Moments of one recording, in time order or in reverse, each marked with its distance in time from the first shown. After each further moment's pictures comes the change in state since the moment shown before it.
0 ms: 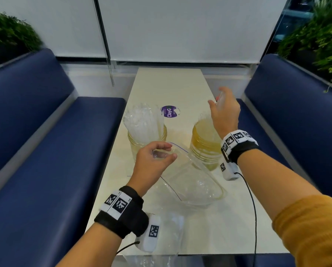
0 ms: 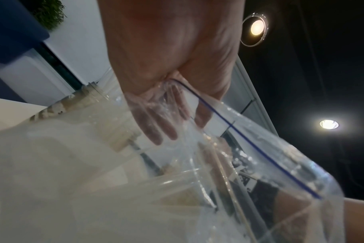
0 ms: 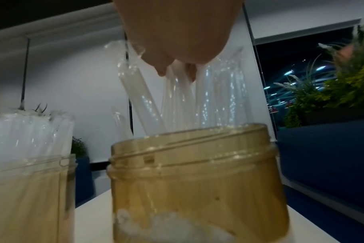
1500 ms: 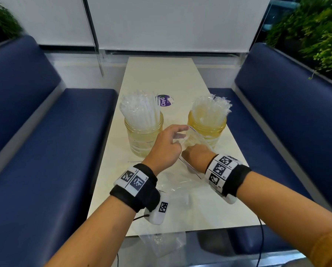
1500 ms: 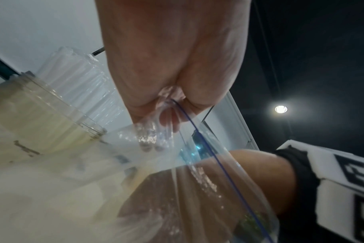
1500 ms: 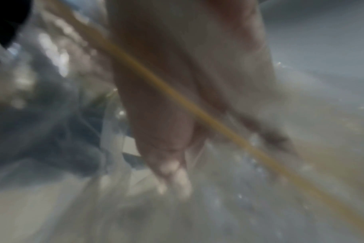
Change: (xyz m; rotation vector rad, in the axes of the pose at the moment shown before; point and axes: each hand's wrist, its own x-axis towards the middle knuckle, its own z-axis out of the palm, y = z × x) left_hand 0.007 -0.002 0.027 0.205 -0.312 0.160; right_hand -0.138 -0.082 -0.019 -1.045 -1.369 -0.323
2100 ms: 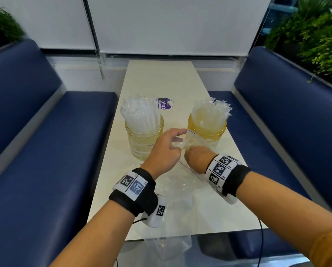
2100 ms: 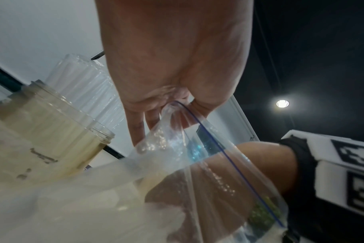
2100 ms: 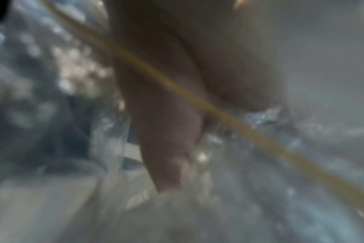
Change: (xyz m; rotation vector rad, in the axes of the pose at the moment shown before) left_hand -0.005 0.001 -0.005 0.031 -0.012 0.012; right_hand 0.007 0.003 -0.003 0.018 -0.046 0.075
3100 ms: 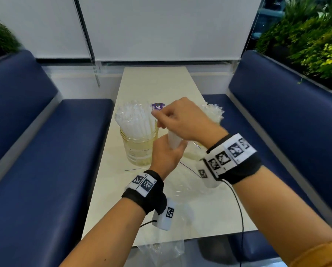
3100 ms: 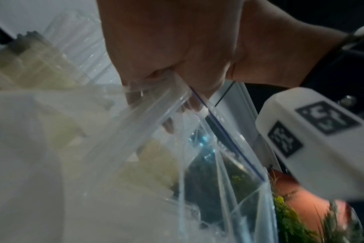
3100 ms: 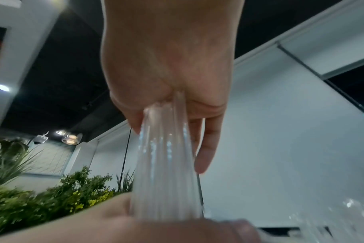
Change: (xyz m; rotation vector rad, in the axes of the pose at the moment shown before) left_hand 0.014 0.001 0.029 -0.031 0.286 -0.043; right_hand -0.060 0.034 -0.094 0.821 0.808 -0.236
